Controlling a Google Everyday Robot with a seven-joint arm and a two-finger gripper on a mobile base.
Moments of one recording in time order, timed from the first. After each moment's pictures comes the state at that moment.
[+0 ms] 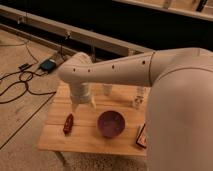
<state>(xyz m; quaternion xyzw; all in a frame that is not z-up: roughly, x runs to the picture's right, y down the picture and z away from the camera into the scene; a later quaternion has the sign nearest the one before) -0.105 0.103 0.703 -0.26 0.23 0.64 0.68</state>
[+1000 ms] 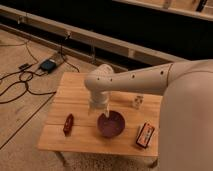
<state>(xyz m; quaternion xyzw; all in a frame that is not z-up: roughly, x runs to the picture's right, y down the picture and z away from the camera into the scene) -0.032 0.146 0.764 -0.27 0.24 0.70 0.62</state>
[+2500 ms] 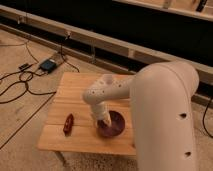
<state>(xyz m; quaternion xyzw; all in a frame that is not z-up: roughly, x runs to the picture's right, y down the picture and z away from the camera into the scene) -0.022 0.213 0.823 -0.26 0.31 0.64 0.65</state>
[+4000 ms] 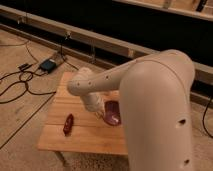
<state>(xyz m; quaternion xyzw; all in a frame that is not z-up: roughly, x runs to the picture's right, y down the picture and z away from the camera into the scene) -0.024 0.145 0.766 -0.17 0.36 0.53 0.75</state>
